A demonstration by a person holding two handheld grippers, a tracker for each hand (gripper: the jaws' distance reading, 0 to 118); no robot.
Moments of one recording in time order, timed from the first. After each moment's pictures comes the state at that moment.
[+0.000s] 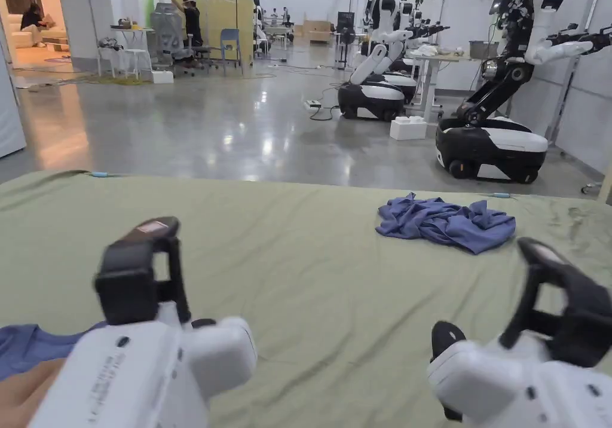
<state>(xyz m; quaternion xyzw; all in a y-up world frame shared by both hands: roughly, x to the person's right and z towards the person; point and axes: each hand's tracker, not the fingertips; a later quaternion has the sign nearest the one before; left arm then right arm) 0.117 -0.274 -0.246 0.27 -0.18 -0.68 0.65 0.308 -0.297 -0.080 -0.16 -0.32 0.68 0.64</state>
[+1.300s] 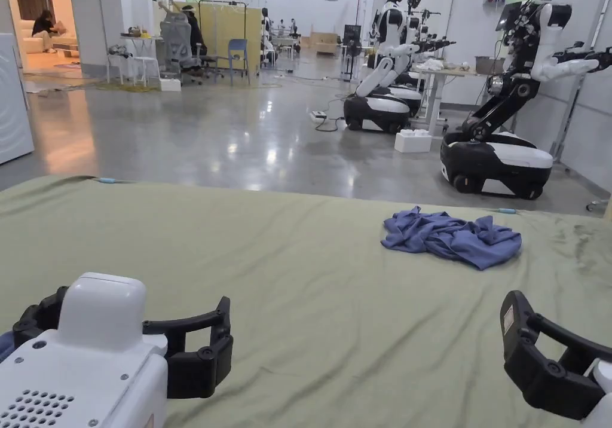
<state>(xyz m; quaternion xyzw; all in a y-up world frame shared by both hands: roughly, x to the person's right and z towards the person) 0.072 -0.248 -0.281 -0.01 -0.36 -0.03 0.93 0.351 -0.255 -0.022 0.08 -0.38 0.02 0.92</state>
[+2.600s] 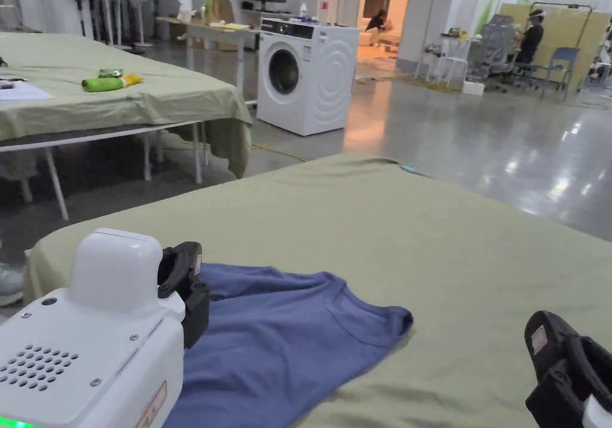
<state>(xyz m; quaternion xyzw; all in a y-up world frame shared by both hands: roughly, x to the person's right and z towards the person) -0.151 -0.238 -0.254 -0.05 -0.04 -0.01 1.00 0.187 -0.257 -0.219 0.02 0.03 -0.06 1.00</state>
